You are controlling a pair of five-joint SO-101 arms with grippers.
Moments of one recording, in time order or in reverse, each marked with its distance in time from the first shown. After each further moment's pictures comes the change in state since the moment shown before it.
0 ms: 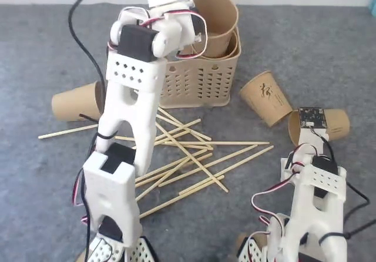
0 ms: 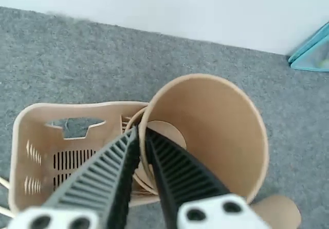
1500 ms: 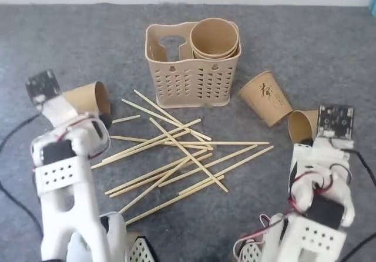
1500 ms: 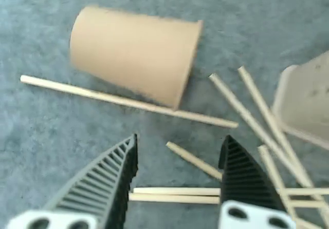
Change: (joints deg) left arm -39.0 -68.7 121.2 -35.2 -17.8; right arm -0.4 -41.3 -5.4 14.9 -5.5
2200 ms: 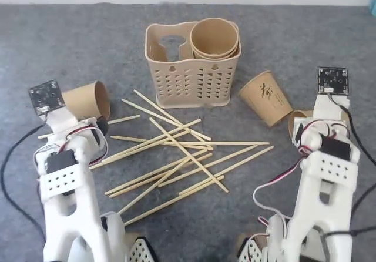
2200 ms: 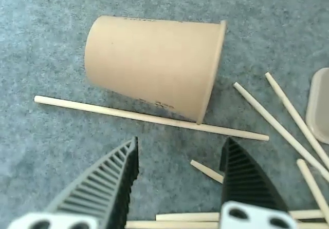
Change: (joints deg) left arm -2.3 -0.6 7.3 -11.9 -4.4; right arm -2.4 41.0 -12.7 -17.3 -0.1
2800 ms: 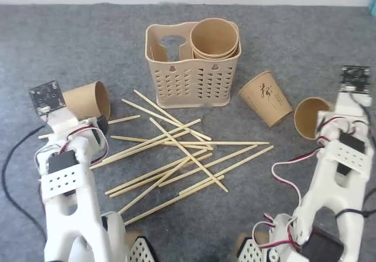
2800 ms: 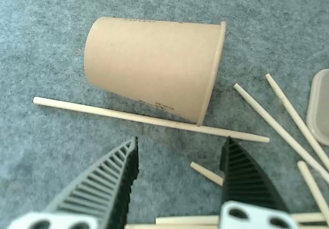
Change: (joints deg) left arm -0.1 0.0 0.8 -2.0 0.0; right arm 10.0 14.4 -2.5 -19.2 6.7
